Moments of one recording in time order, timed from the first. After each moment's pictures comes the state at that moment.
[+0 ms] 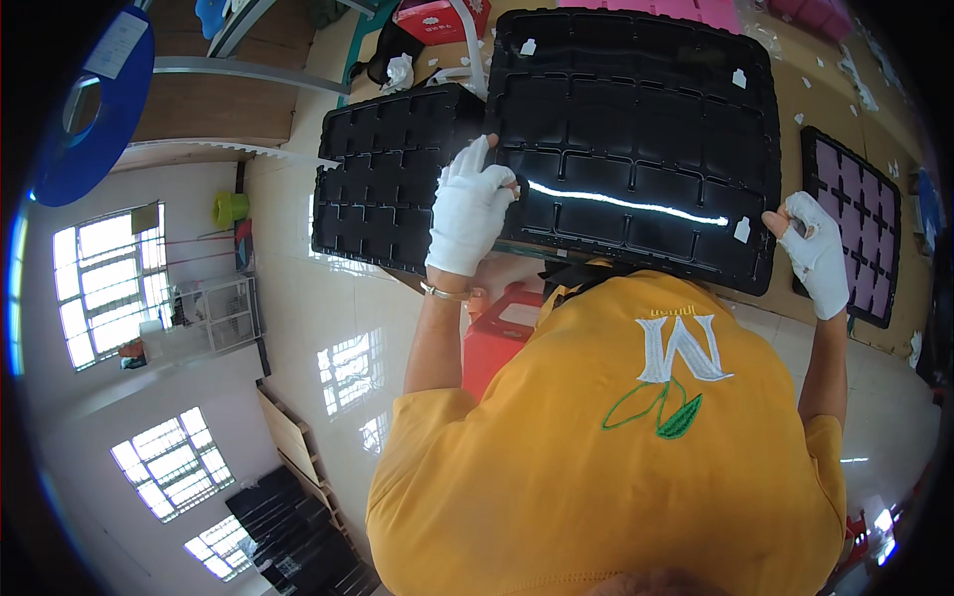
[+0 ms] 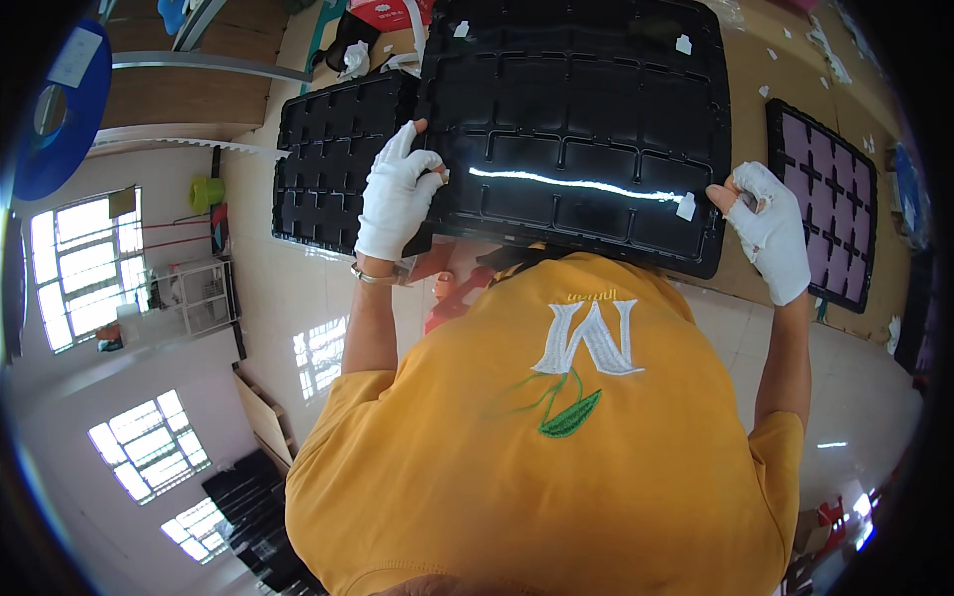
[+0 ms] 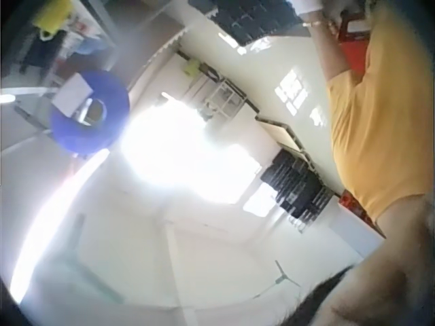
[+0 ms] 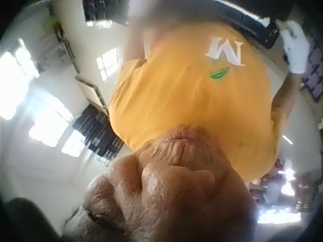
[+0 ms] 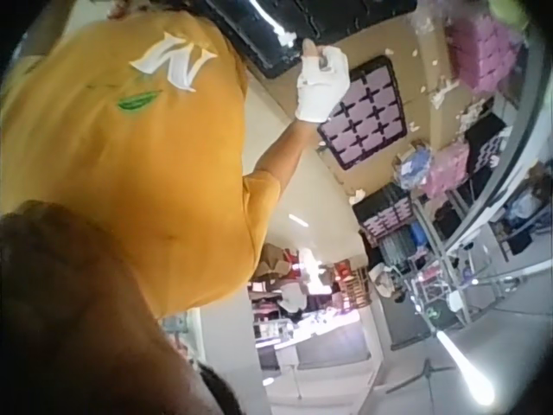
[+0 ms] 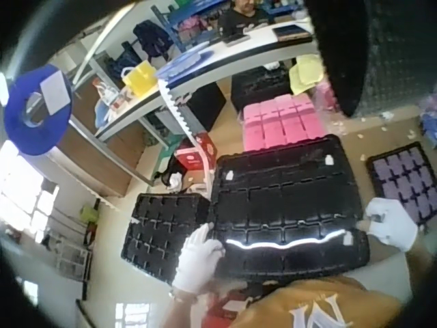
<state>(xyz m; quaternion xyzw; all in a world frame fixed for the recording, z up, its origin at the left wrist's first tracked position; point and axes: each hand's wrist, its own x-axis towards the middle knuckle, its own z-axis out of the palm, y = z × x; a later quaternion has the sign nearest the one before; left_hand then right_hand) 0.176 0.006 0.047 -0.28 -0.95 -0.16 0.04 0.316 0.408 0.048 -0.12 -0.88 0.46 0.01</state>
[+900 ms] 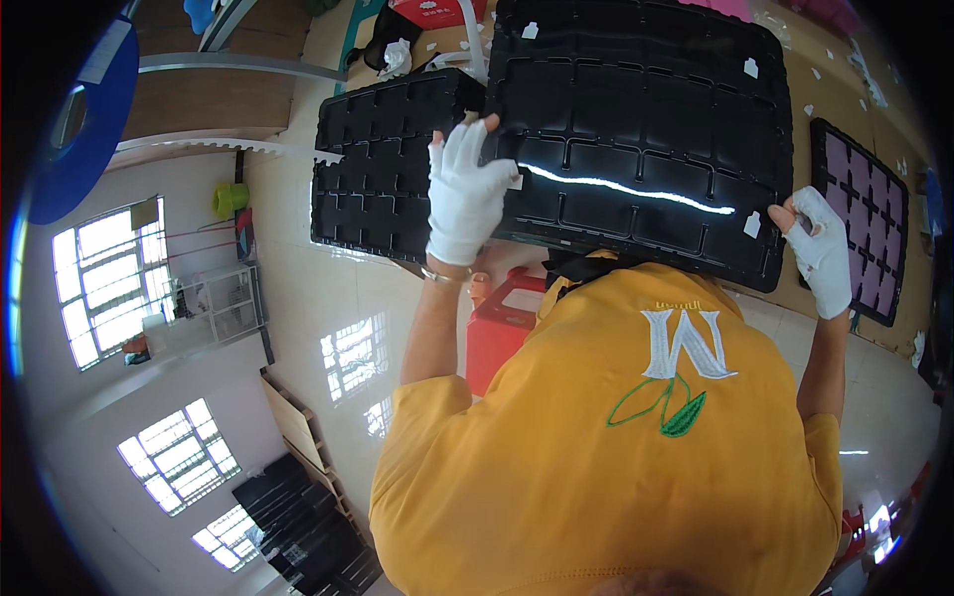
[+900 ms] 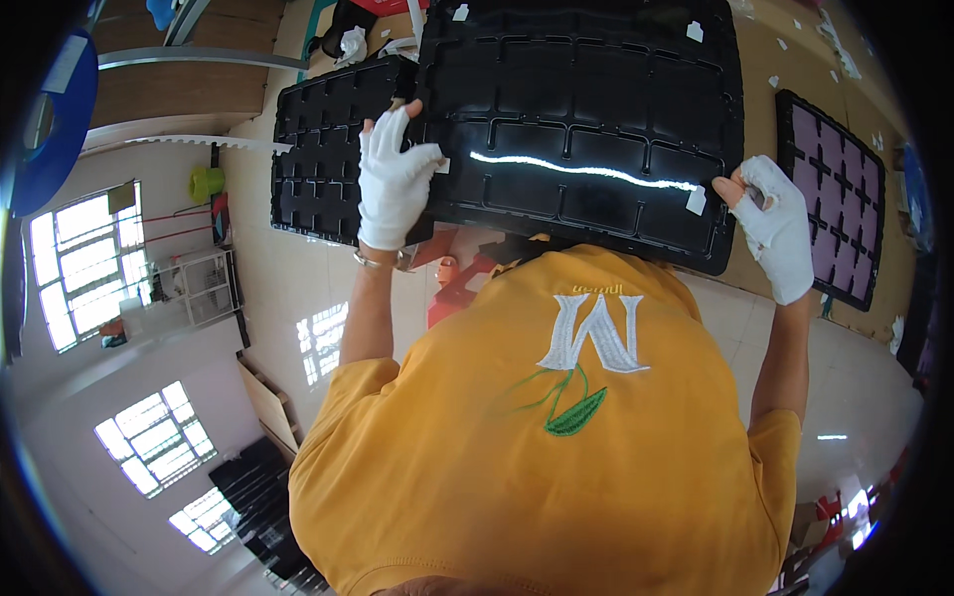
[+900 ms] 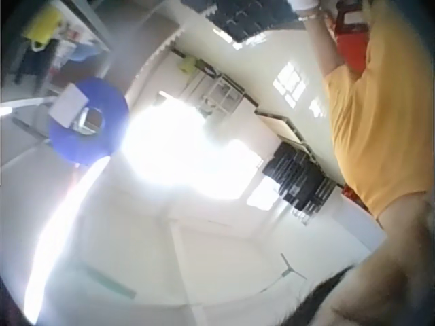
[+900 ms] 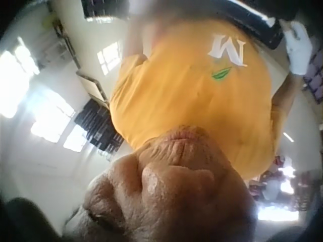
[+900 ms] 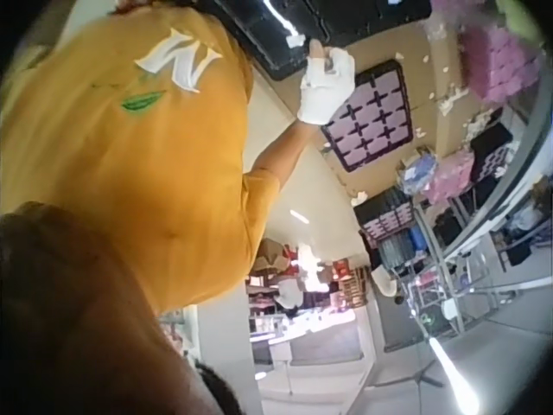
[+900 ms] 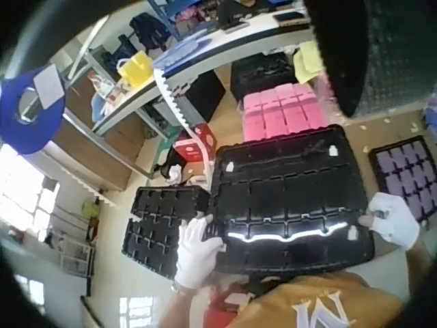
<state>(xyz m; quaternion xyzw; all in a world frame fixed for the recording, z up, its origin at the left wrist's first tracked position) 0.174 0.002 0.046 -0.35 -0.92 -0.13 0.13 0.315 0.404 0.043 -0.11 -0.88 0.46 0.02</state>
